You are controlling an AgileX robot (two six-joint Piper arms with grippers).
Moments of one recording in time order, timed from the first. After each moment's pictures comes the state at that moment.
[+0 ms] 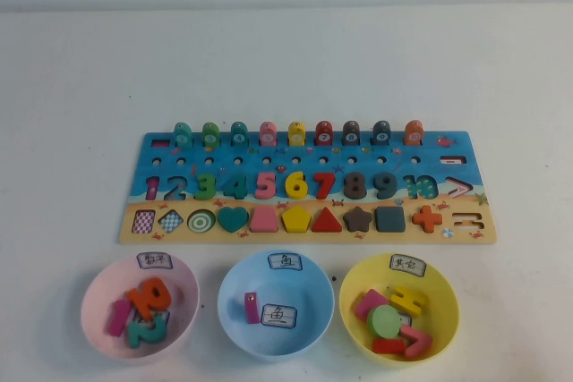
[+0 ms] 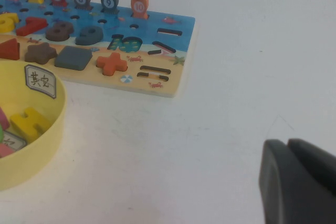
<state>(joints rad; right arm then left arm) 0.12 -0.01 0.03 0.20 0.37 -0.21 -0.05 -0.01 0.03 0.03 0.37 -0.01</state>
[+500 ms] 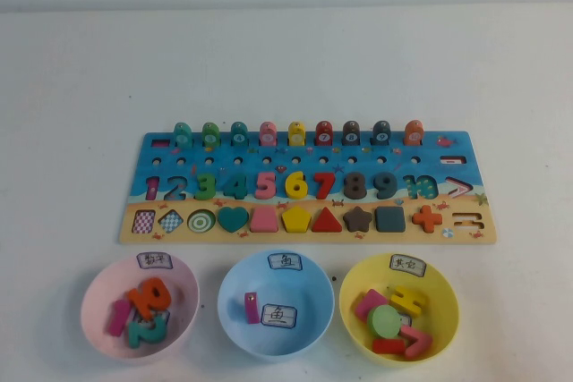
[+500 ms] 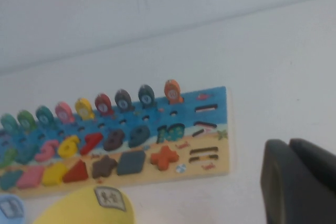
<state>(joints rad) 0.12 -0.01 0.03 0.50 0.22 -0.21 -0.05 -0.01 0.03 0.03 0.37 -0.01</state>
